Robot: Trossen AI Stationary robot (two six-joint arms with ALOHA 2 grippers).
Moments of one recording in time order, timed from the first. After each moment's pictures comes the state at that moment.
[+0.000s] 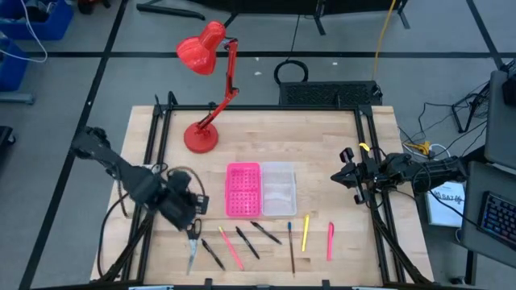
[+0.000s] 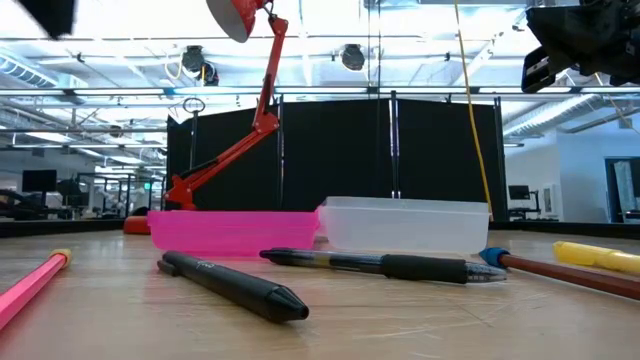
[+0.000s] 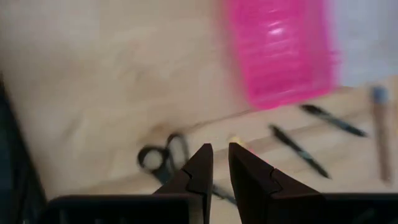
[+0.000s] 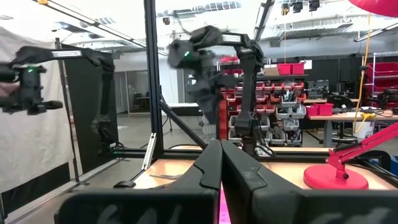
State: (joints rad) left arm -0.62 1.41 1.30 -1.35 -0.23 -2.03; right arm 0.11 0.08 0.01 0.32 -0.08 0.07
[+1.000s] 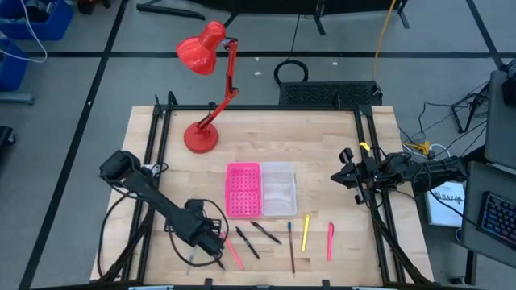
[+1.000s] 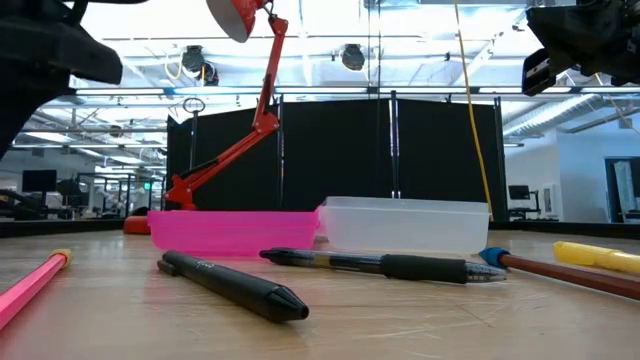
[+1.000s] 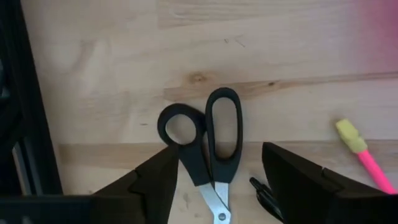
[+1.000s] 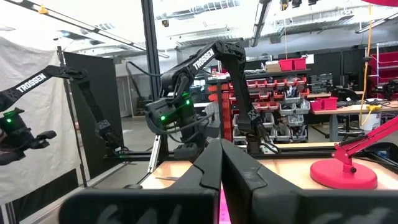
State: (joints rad) left arm -0.64 1.82 1.29 -1.28 0.02 -2.13; right arm 0.11 0.08 0.01 0.32 -0.08 0.12
